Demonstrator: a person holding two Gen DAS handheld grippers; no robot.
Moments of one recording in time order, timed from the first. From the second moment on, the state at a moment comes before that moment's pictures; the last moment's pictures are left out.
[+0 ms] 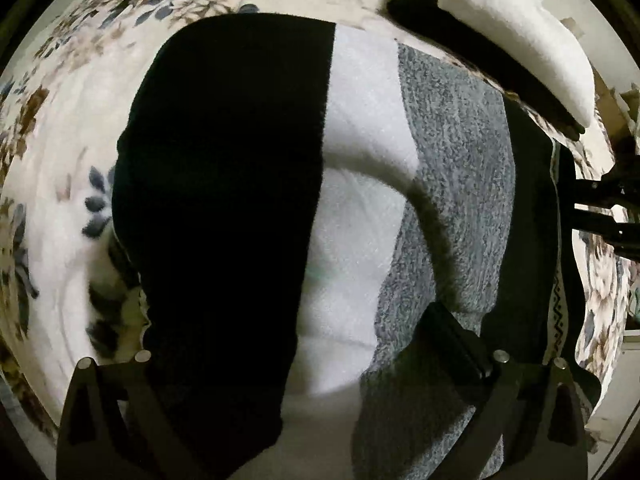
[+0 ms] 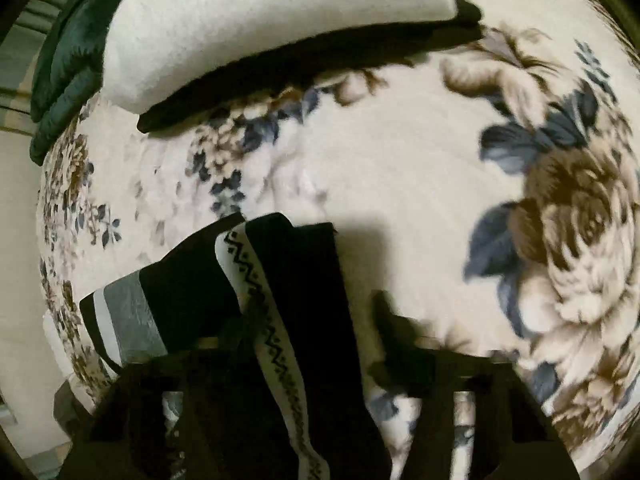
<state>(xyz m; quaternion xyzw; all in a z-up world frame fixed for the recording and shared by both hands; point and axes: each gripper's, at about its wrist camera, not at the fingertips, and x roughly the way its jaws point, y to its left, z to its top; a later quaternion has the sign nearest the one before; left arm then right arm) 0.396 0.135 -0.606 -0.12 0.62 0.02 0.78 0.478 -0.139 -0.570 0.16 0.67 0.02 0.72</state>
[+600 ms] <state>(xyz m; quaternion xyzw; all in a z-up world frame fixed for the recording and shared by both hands) 0.385 0.176 -0.565 -0.16 0.62 0.04 0.77 0.479 -0.149 -0.544 0.18 0.62 -0.01 0.76</state>
